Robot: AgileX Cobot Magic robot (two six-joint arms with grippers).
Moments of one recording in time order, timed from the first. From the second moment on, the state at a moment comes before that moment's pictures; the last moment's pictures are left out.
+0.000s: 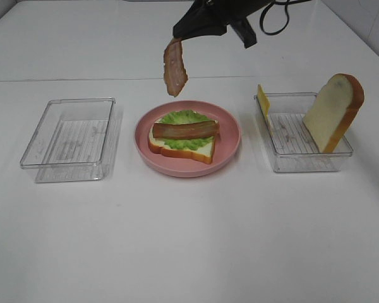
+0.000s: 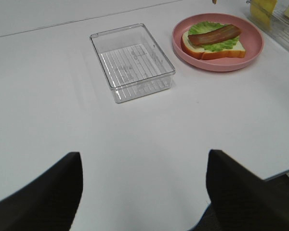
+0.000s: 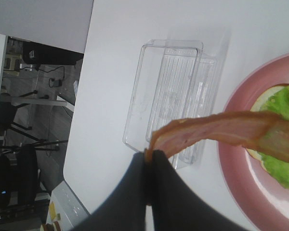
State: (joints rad) left arm -0.27 -0.01 -0.50 -0.05 1.05 0.02; right arm 0.30 2.09 -1.80 0.98 0.94 -0.23
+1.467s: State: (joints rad) left arm -0.27 -0.01 -0.50 -0.05 1.05 0.02; right arm 0.33 2.24 -1.80 0.55 0.95 0.06
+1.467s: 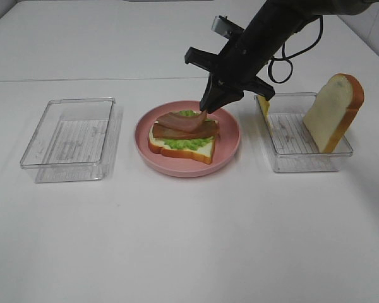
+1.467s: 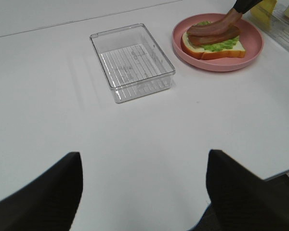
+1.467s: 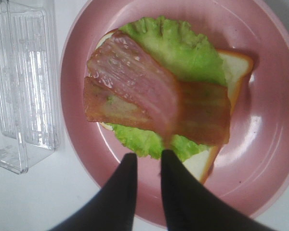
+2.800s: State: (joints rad) left arm -0.27 -0.01 -0.50 -0.05 1.05 0.02; right arm 0.31 2.14 -1.92 0.00 1.03 0.16
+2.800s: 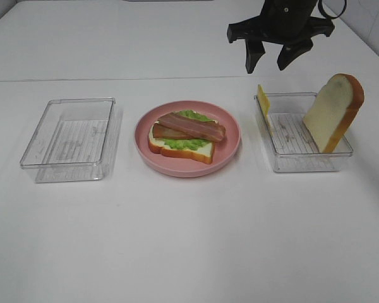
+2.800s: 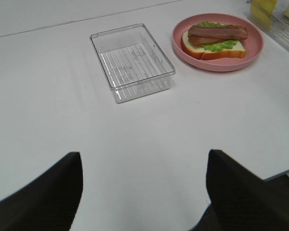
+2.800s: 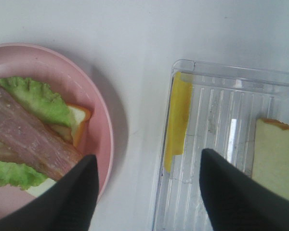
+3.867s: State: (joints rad) left arm -0.27 -0.01 -0.50 -0.05 1.05 0.02; right arm 0.25 2.32 -1.92 0.07 0.91 0.18
